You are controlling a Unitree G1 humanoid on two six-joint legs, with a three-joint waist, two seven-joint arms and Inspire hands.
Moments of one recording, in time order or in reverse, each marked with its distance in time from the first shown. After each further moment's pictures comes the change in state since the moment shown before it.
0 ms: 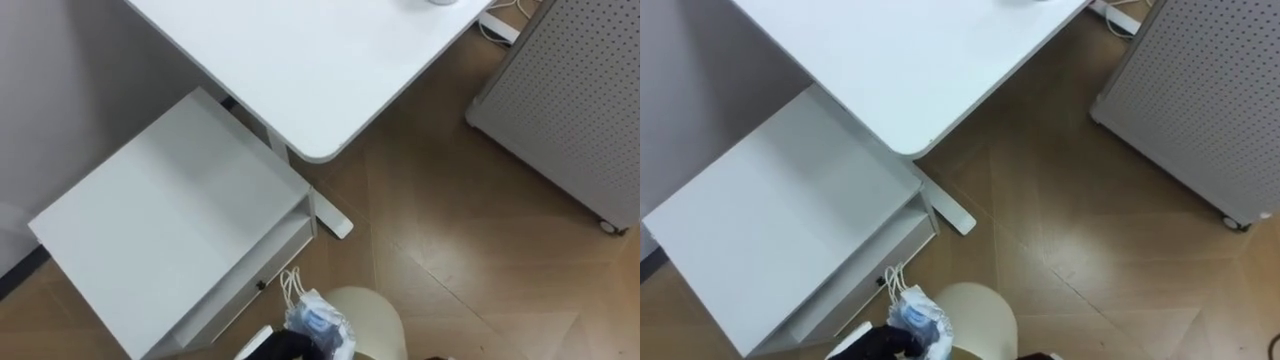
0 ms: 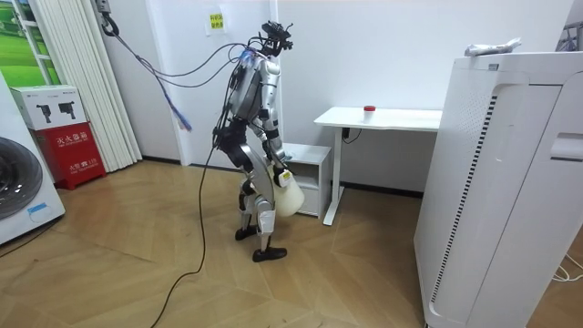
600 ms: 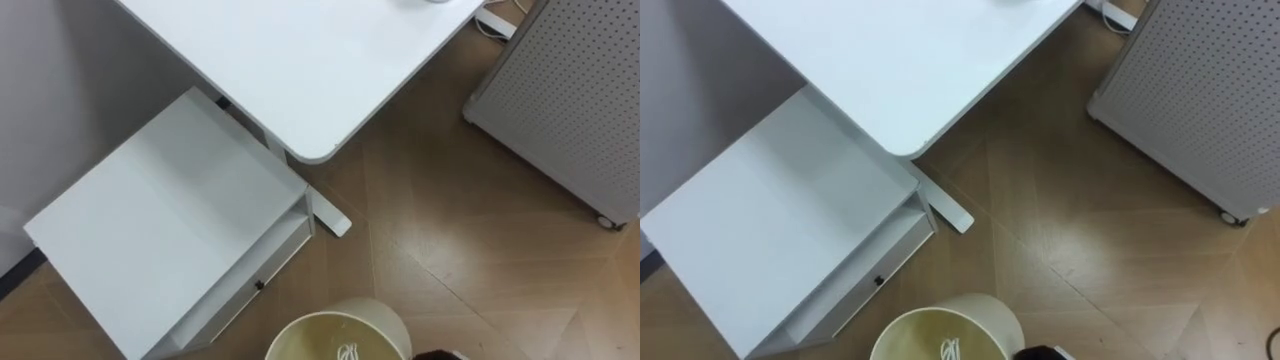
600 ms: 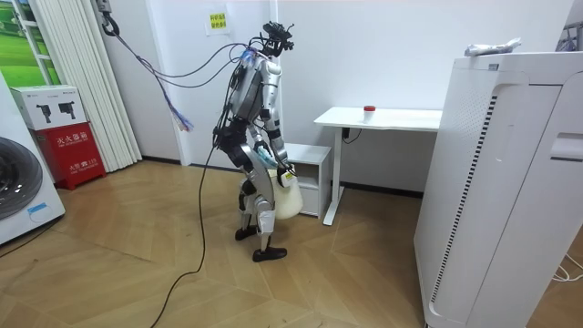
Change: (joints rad) left arm 0.016 0.033 -0.118 -0.019 0.036 0.071 -0.222; right arm -0.036 -0.013 -0.041 0.006 0.097 0.006 0.010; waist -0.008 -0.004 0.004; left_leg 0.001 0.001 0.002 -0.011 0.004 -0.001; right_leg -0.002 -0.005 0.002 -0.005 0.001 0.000
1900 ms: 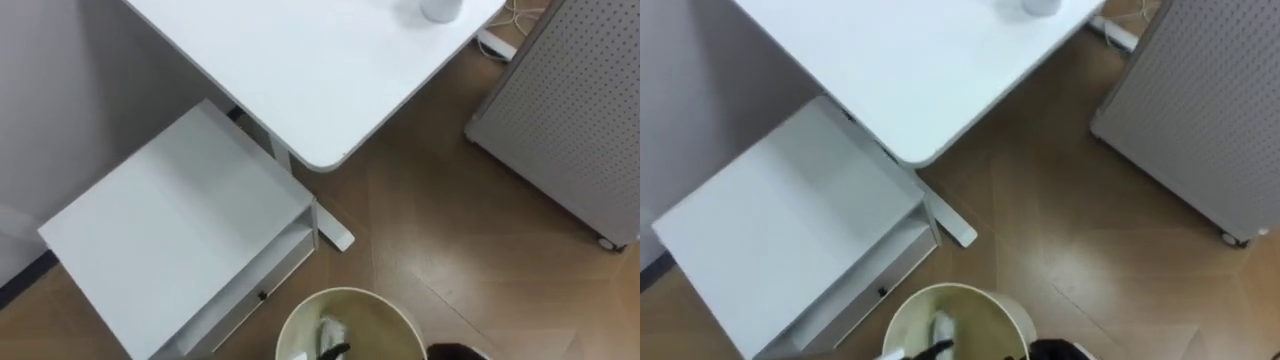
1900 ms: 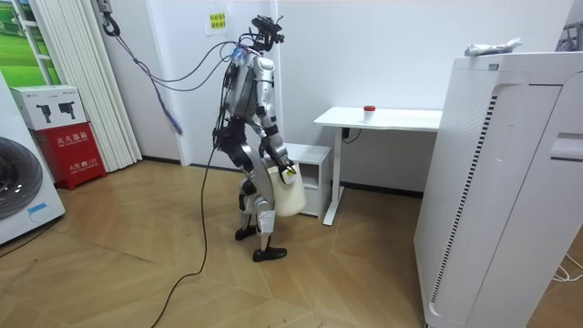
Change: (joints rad) left arm -0.017 -0.053 0.131 -0.058 0.234 -0.010 0.103; right arm 0.042 -0.009 -0.051 0.041 0.059 -0.015 0.039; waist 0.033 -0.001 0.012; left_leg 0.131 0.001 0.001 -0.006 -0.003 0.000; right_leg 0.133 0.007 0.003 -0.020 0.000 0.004
